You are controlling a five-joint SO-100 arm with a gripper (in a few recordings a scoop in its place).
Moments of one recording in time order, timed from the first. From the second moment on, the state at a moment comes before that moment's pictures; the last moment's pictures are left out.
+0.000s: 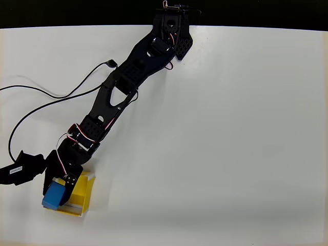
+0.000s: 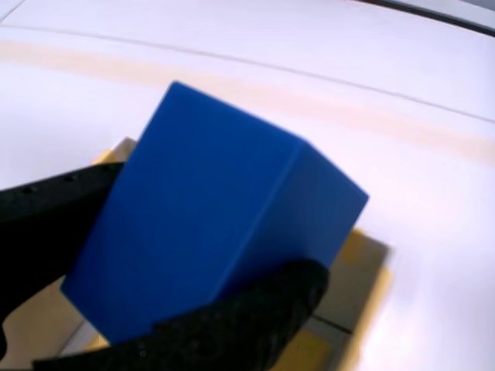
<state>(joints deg) 30.3 33.3 45.6 1.8 -101.2</state>
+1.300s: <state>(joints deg) 29.5 55.1 64.5 10.5 -95.1</state>
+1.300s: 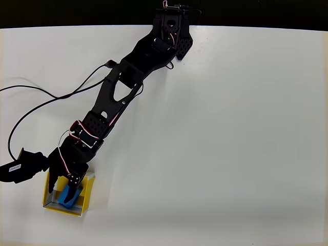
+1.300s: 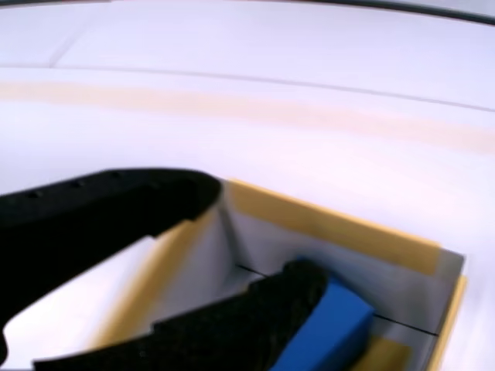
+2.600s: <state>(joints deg) 6.0 173.8 170.0 23.3 -99.3</state>
